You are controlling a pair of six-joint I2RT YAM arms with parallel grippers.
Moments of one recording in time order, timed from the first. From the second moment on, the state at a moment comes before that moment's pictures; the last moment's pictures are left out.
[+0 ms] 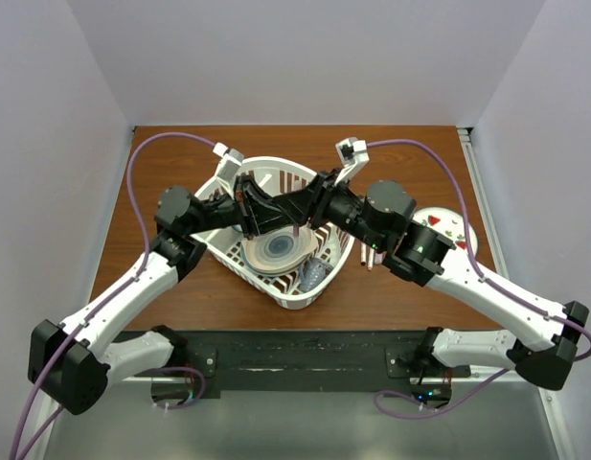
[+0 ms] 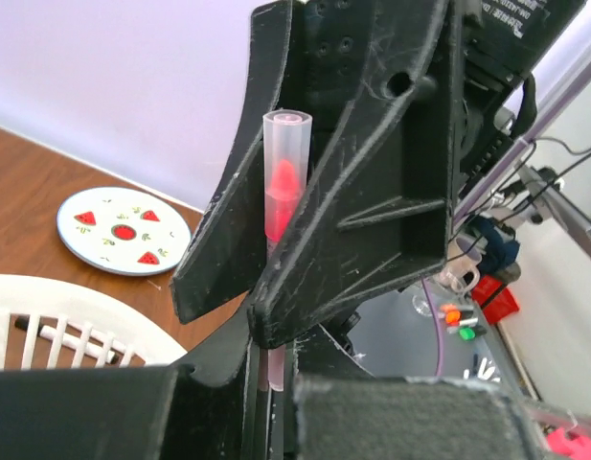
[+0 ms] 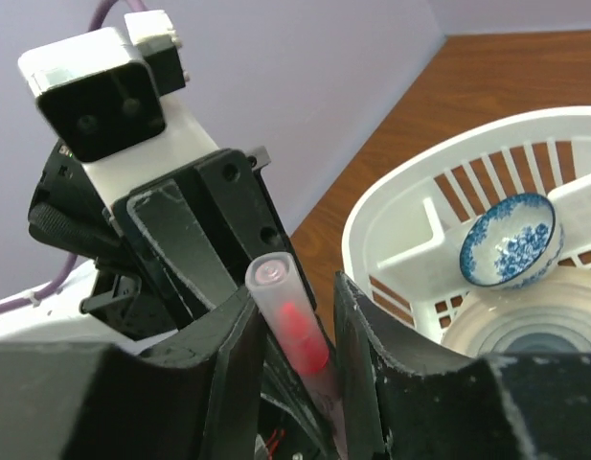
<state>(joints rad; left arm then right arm) -0.52 1.09 0.84 0.60 0.88 -0.75 0.96 1.14 1.21 -0.06 0.05 0.64</state>
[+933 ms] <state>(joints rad) -0.51 0.98 0.88 0.09 0.65 -0.39 0.47 1.16 1.34 -0.68 0.15 0.44</state>
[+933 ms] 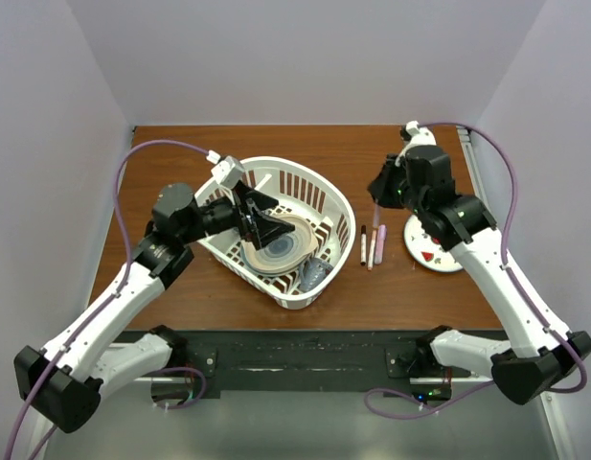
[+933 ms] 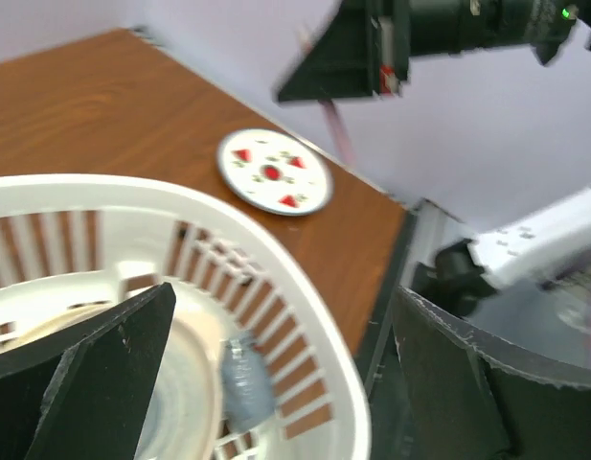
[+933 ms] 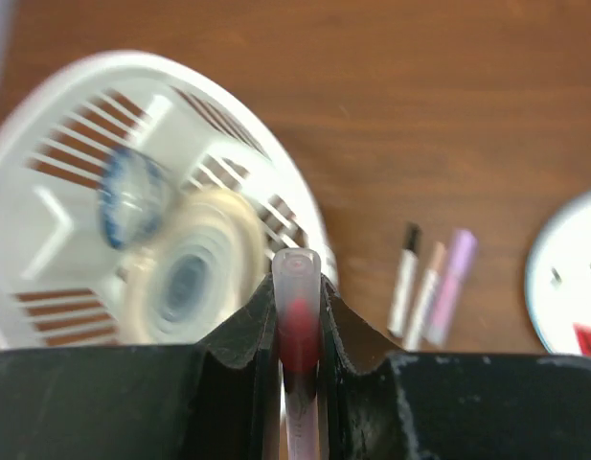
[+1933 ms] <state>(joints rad) -0.51 0.67 0.72 -0.02 0.04 -0.14 0.19 1.59 1.00 -0.64 0.22 0.40</state>
